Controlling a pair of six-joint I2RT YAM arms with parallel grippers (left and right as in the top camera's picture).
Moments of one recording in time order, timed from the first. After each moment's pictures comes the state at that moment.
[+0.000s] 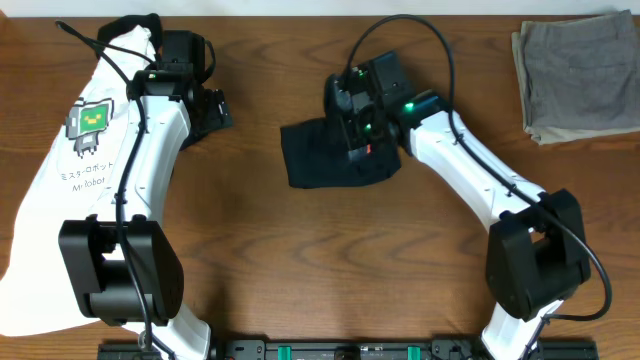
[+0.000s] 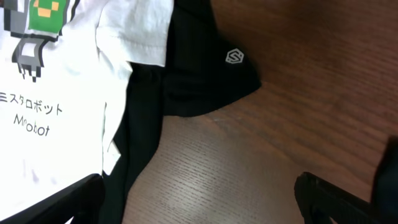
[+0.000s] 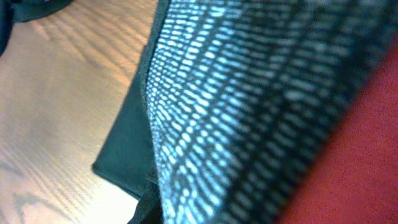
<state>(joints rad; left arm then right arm) -0.03 1.81 1.52 -0.93 -0.27 -0.30 0.49 1.92 1.50 -0.61 -0.24 0.15</state>
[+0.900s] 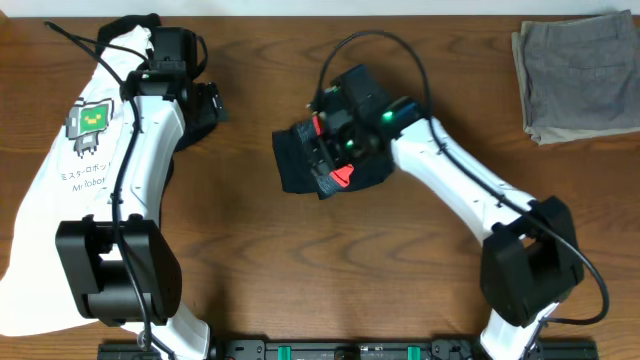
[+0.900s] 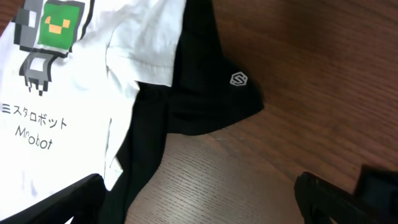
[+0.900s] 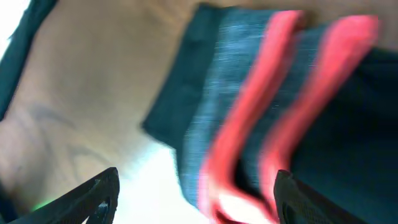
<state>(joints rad) -0.01 1.81 1.52 -0.88 -0.27 -0.30 0.55 1.91 1.54 -0.74 -0.33 0.14</state>
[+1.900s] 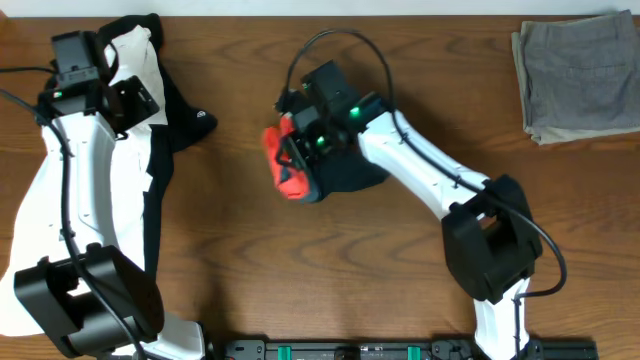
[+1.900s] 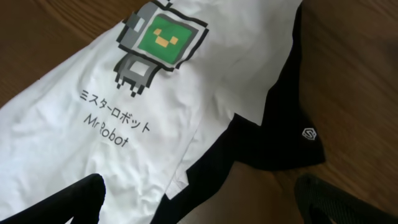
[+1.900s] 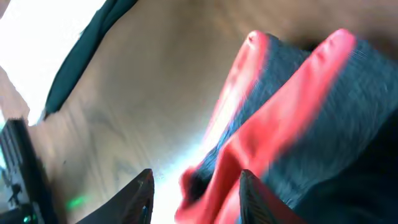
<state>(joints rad) 0.27 1.71 1.52 -0.86 -0.18 -0.33 0.66 2.08 1.68 -0.67 -0.50 0.10</state>
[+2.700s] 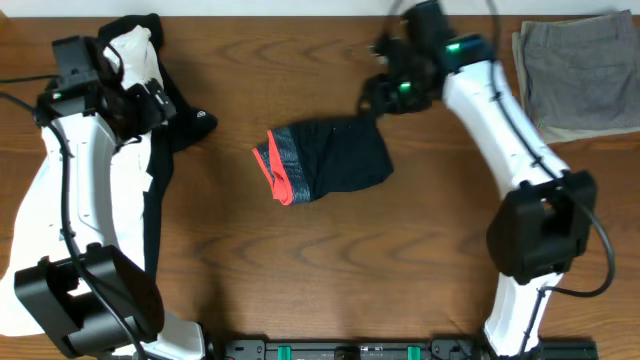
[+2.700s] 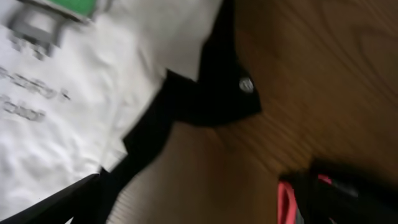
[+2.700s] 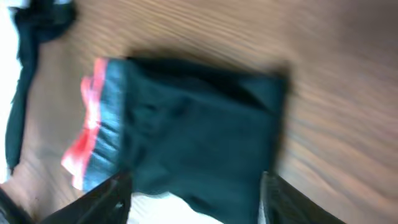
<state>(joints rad) 0.26 1.71 1.51 -0.93 0.10 -0.33 0.27 2.06 1.88 -1.05 -0.41 0.10</state>
